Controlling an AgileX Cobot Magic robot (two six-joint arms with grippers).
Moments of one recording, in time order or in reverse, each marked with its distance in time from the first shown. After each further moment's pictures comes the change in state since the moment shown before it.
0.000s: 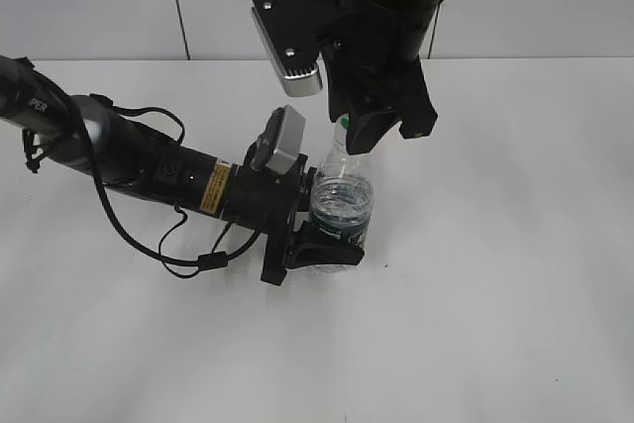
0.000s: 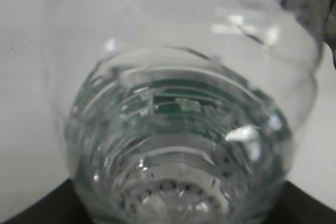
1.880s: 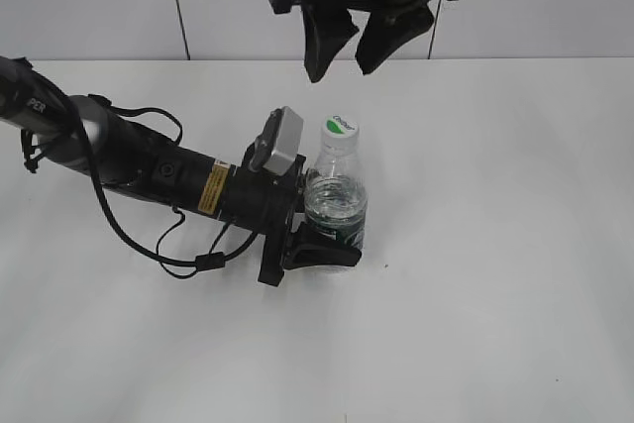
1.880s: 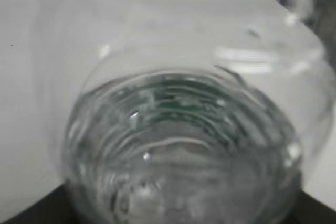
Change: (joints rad) left arm 0.003 0.000 0.001 -0.002 -0.002 0.004; right arm -0.002 -0.043 -0.112 0.027 0.008 1.528
